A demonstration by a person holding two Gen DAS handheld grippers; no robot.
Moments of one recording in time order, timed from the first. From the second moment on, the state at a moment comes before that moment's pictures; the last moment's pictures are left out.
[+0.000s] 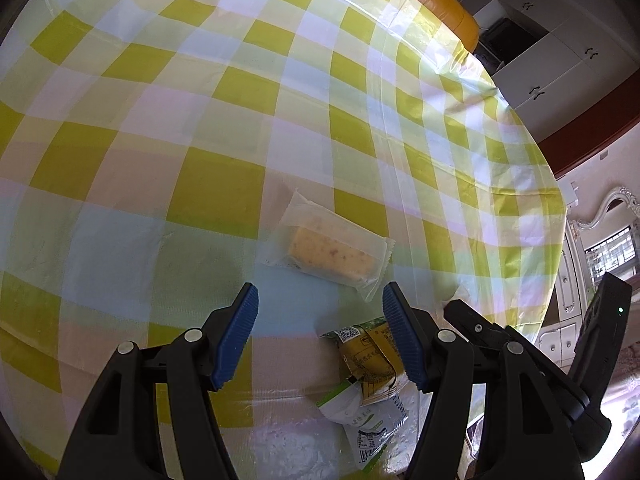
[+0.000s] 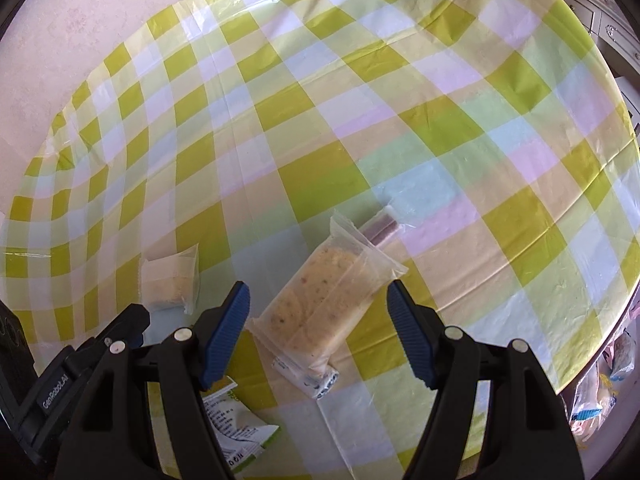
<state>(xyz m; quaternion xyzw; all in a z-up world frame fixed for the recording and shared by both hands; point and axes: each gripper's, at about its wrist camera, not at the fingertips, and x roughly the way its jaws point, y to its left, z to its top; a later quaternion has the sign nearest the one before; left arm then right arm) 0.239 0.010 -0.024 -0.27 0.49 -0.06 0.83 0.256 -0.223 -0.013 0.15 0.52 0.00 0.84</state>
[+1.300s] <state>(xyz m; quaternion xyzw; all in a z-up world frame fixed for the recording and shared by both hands) 0.223 -0.063 -0.027 -0.19 0.51 -0.06 0.84 0.212 -0.294 0.013 0.12 0.46 -0.04 0.88</state>
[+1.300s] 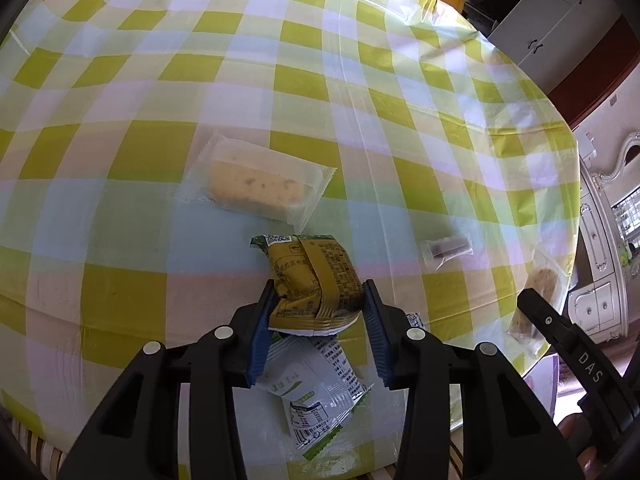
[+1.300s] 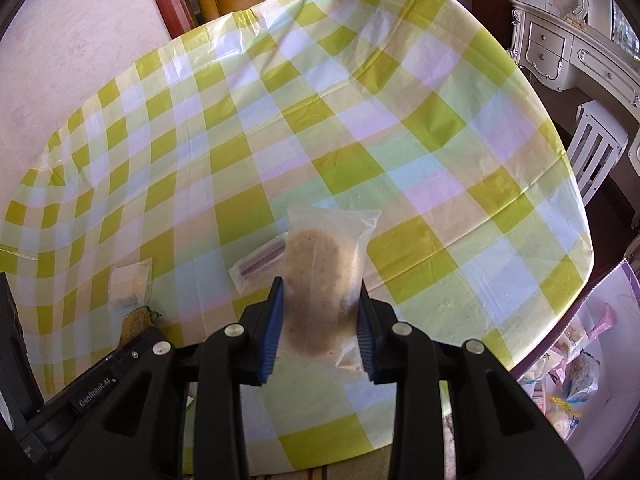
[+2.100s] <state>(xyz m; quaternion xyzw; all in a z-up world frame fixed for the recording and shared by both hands) 0.171 -0.191 0.027 -0.10 0.47 -0.21 0.85 0.140 -0.425 0.014 0.12 0.47 -0.16 0.86</state>
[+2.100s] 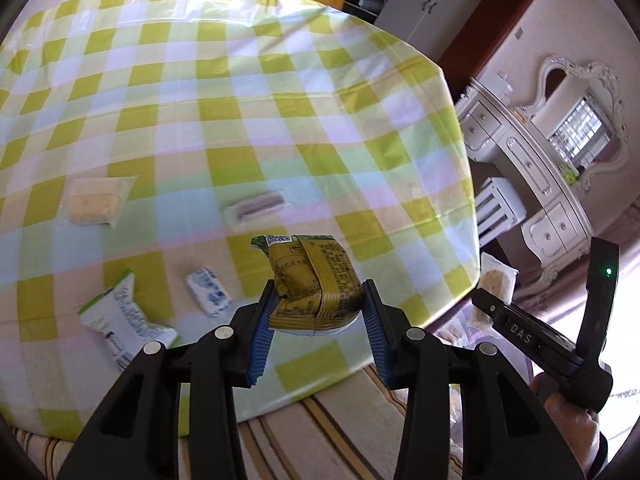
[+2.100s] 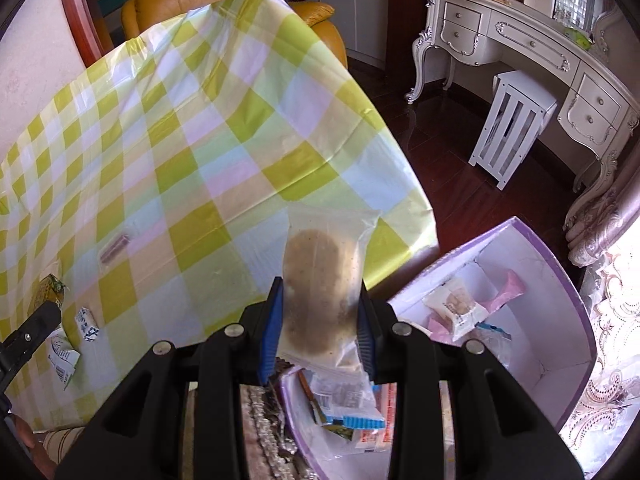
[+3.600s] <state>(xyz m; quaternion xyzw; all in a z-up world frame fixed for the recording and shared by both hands) 0.097 -0.370 0.006 0.10 0.51 -0.40 0.76 0.069 -0.553 -0.046 0.17 0.52 -0.29 0.78</state>
